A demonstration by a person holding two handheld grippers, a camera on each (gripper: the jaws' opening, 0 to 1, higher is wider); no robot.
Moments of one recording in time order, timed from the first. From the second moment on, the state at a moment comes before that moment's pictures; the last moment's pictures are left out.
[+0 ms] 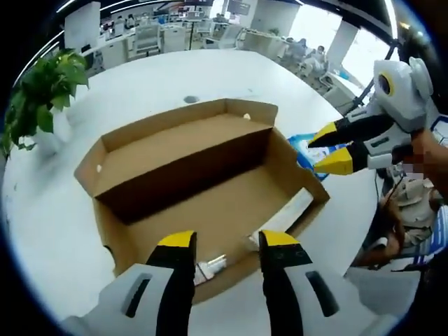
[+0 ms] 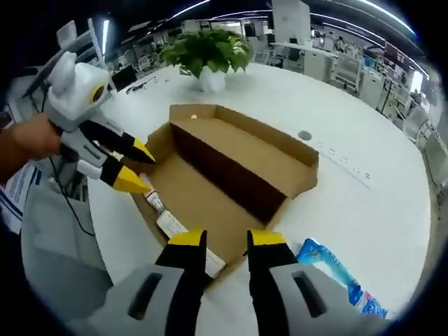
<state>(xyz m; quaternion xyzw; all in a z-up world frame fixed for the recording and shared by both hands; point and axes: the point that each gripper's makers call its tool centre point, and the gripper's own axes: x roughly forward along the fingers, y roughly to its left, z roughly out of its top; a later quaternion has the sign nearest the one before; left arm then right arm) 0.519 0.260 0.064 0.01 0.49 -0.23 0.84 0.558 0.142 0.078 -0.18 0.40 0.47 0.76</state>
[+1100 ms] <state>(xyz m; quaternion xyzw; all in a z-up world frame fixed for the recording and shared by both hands) 0.490 0.267 0.043 0.02 0.50 -0.25 0.83 0.510 0.156 0.029 -0.41 0.40 0.66 0.50</state>
